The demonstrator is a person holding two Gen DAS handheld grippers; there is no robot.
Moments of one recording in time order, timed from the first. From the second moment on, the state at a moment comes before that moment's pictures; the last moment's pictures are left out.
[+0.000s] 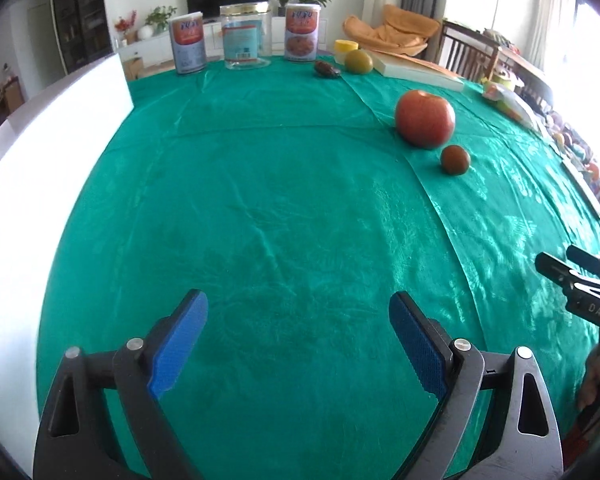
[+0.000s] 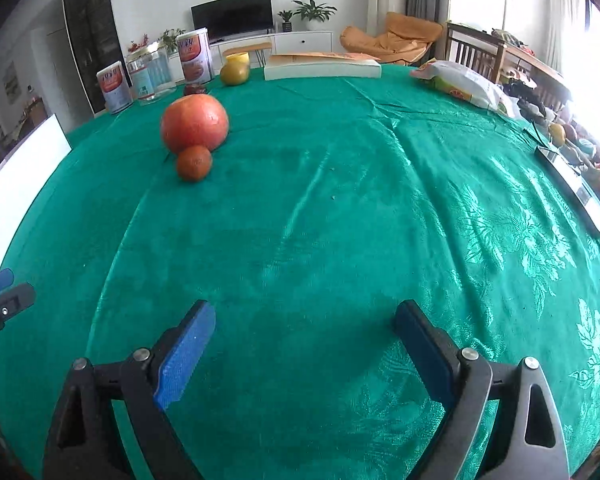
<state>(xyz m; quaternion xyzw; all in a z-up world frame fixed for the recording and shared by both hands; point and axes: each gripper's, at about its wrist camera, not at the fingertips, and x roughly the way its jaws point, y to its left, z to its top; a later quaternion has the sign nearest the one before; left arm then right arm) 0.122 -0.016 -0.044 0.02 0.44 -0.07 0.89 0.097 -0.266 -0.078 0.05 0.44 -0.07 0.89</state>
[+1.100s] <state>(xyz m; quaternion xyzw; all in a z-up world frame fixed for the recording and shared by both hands) 0.134 -0.011 -0.061 0.02 0.45 -0.03 0.89 0.101 -0.259 -0.091 0.03 0.46 -0.08 0.88</state>
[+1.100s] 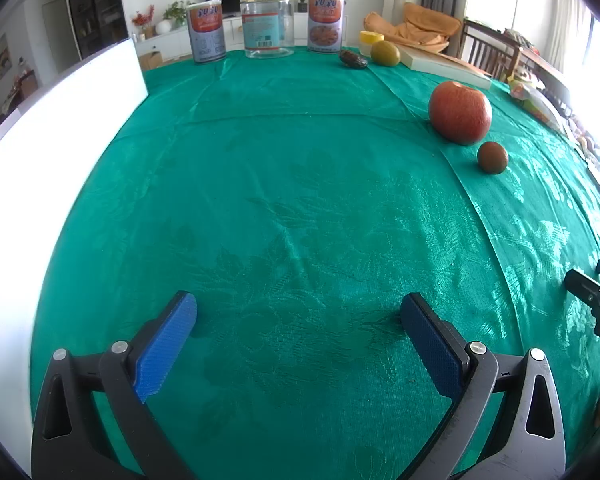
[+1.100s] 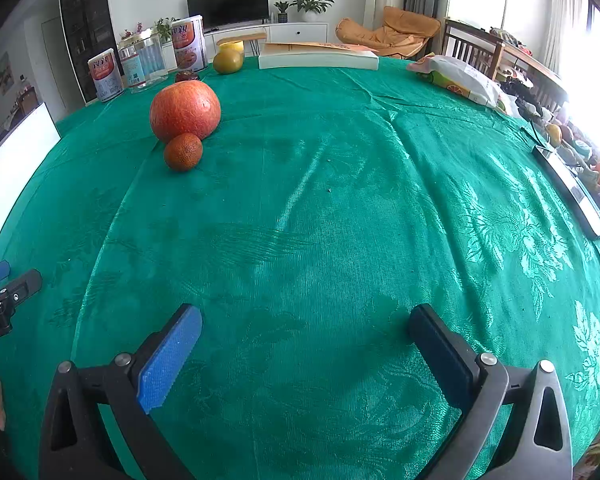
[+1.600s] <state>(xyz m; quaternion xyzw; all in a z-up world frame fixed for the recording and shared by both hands) 0.148 -0.022 -0.048 -0.01 0.47 -0.08 0.88 0.101 -0.259 -0.091 0.03 0.46 -0.08 0.88</state>
